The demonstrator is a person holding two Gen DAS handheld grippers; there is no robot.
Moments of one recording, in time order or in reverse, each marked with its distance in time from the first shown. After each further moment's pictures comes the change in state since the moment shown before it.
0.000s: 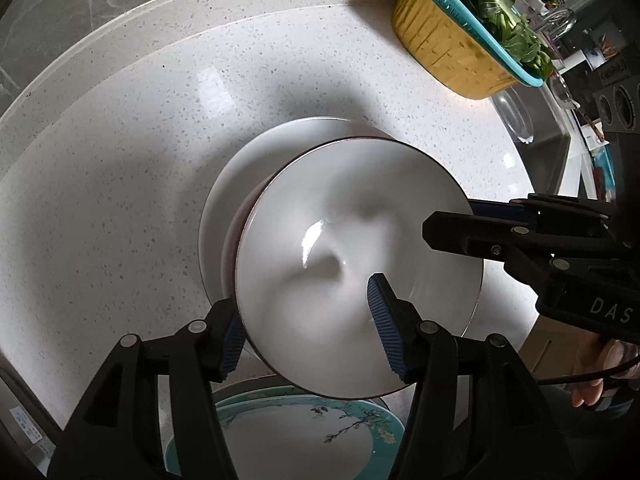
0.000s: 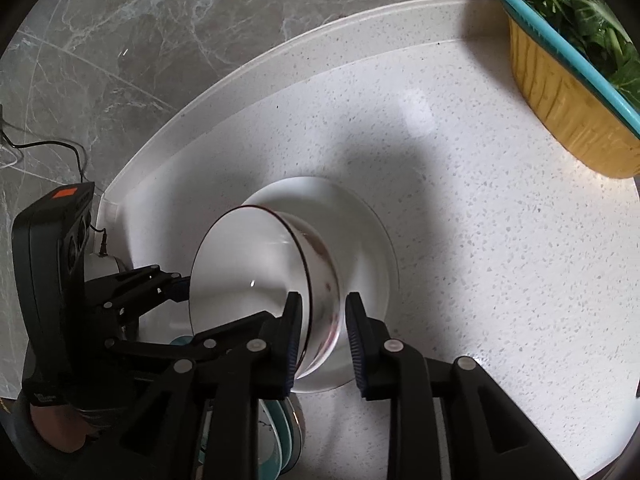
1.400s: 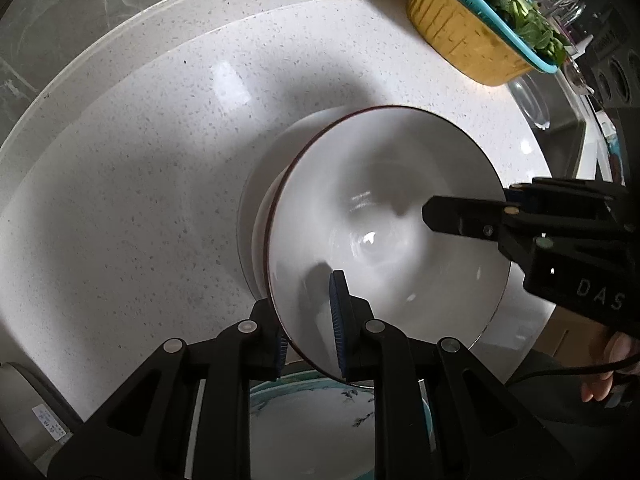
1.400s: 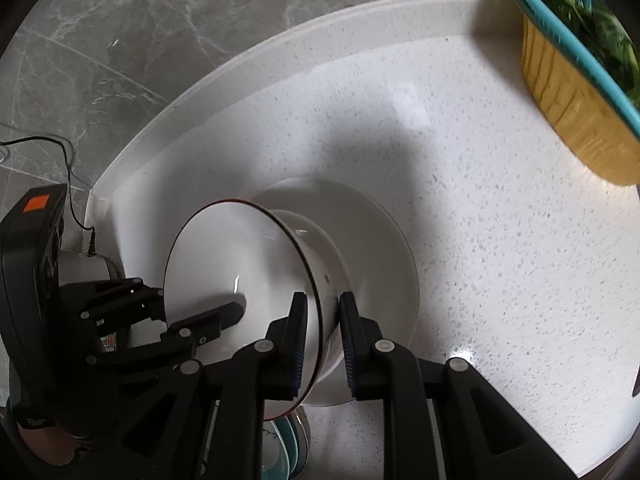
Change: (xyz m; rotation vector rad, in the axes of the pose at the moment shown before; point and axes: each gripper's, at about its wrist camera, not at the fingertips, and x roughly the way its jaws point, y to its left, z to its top) left arm -0.010 0.012 0.001 0.025 0.042 0.085; right arm 0.019 0.014 0.009 -0.001 0.032 -0.041
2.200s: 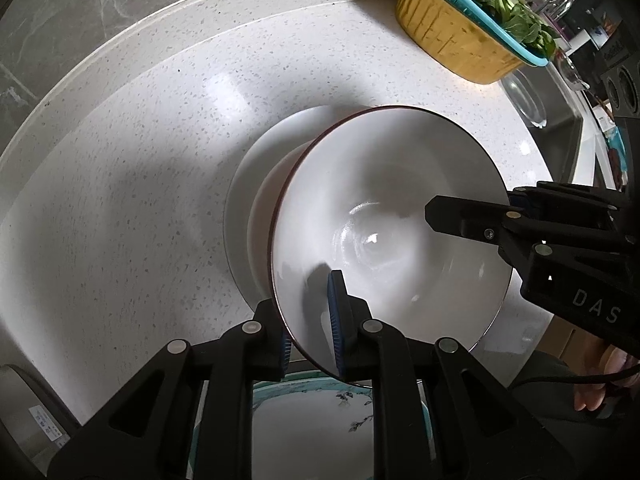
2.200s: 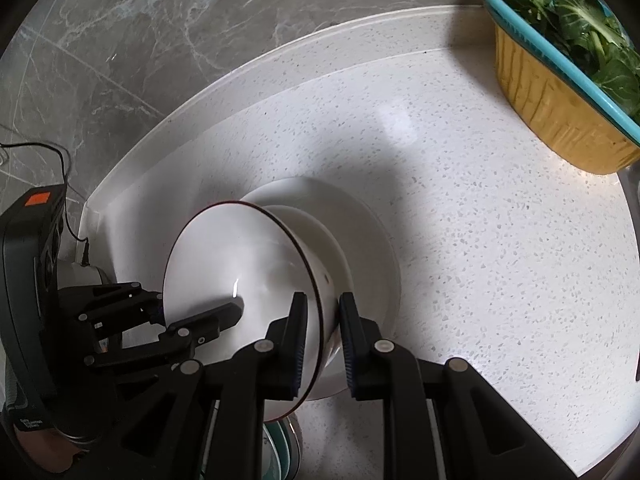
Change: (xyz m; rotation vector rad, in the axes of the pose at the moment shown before) left arm 0.000 -0.014 -0.011 0.022 -0.044 0.005; right arm -0.006 0.001 -0.016 0.005 -0.083 -0.046
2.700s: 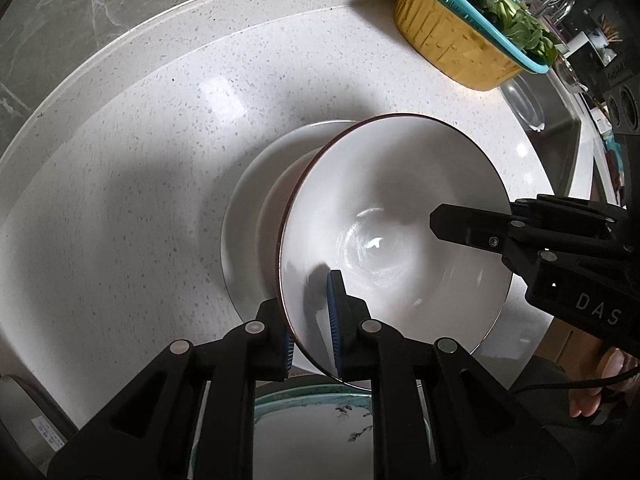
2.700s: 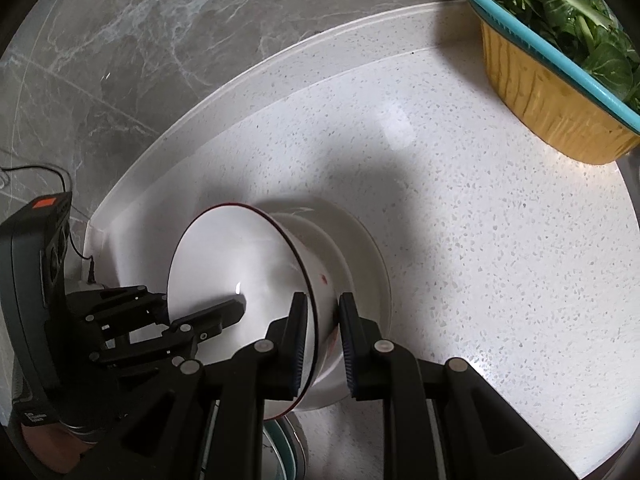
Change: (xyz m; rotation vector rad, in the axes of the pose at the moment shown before) left arm 0.001 0.003 0.009 0.000 -0.009 -0.008; right arm 0.000 -0.011 0.004 0.052 -0.016 0.025
